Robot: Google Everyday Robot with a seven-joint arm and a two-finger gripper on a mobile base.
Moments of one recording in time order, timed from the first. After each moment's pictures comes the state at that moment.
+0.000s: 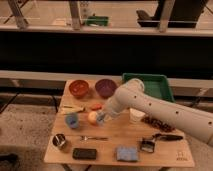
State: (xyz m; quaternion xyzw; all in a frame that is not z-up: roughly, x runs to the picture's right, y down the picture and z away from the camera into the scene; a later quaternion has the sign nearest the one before) arm -0.012 0.136 0.738 -0.22 -0.25 -0.17 0.93
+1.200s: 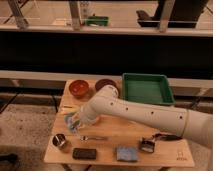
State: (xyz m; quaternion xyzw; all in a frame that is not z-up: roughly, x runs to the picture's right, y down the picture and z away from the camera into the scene) arm -0.146 0.164 0.711 -0.16 -0.38 -0.28 0.87
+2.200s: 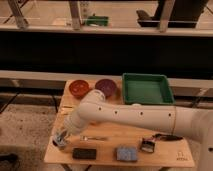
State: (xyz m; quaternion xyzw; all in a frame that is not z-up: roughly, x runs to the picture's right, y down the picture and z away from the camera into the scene) arm -0.202 0.204 0.668 -0.18 -0.43 -0.33 0.82
